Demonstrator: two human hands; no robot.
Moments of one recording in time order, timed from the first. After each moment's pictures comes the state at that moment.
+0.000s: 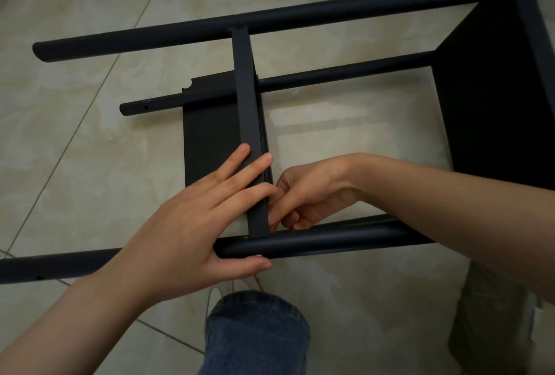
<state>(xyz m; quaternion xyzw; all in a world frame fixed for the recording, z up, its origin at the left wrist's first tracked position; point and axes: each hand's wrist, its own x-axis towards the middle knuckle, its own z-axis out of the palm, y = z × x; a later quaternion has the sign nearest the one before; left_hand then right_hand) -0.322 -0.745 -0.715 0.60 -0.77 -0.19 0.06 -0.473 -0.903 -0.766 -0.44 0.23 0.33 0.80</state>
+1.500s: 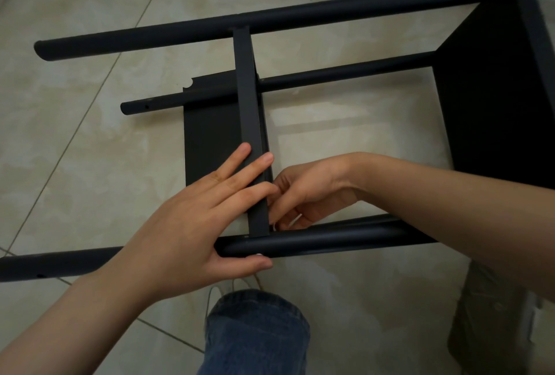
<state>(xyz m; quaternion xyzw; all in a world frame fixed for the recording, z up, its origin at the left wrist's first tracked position) -0.322 -0.744 -0.714 0.60 -0.77 -0.19 0.06 -0.473 -0.903 -0.762 -0.46 0.21 0.32 0.80</state>
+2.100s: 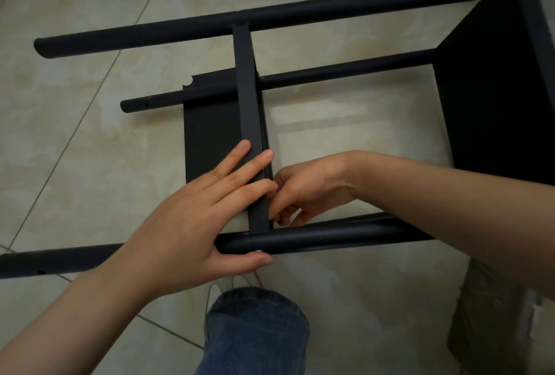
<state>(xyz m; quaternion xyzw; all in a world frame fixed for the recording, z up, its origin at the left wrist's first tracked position) -0.322 -0.745 -0.715 0.60 -0.78 -0.18 0.06 -0.469 -0.899 -0.760 -0.51 0.22 0.32 0.77</state>
